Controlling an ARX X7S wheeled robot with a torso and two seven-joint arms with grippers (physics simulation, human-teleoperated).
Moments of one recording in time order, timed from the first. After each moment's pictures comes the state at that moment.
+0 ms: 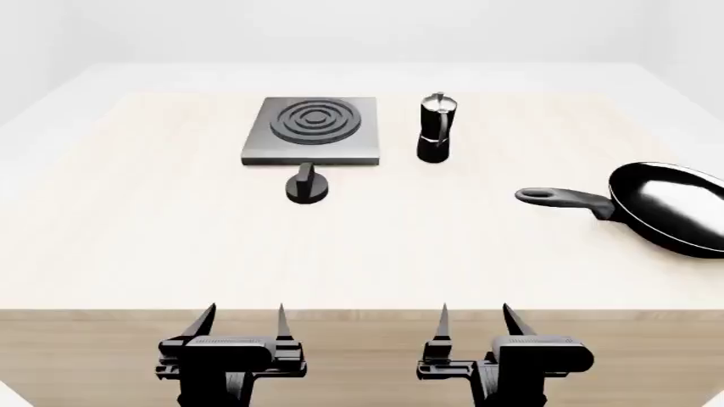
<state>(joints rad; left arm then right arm) 0.00 0.00 0.00 0.00 0.00 0.00 0.00 0.00 0.00 0.00 0.00 0.00 0.00 0.00</state>
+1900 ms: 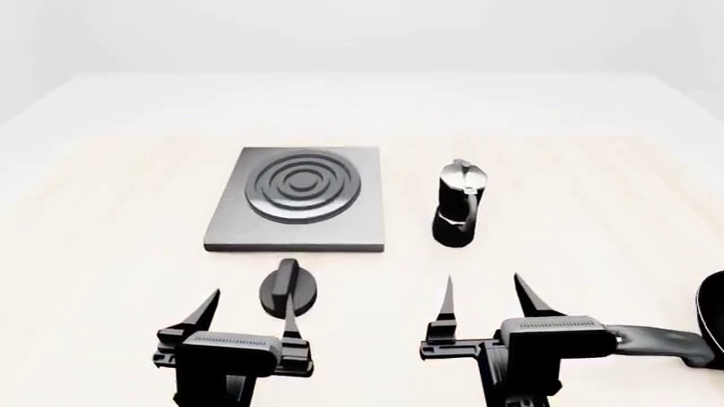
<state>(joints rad) 0.03 -0.14 0.16 0.20 -0.09 -0.07 -0.12 0.00 0.14 -0.14 -0.22 0.07 0.09 0.15</state>
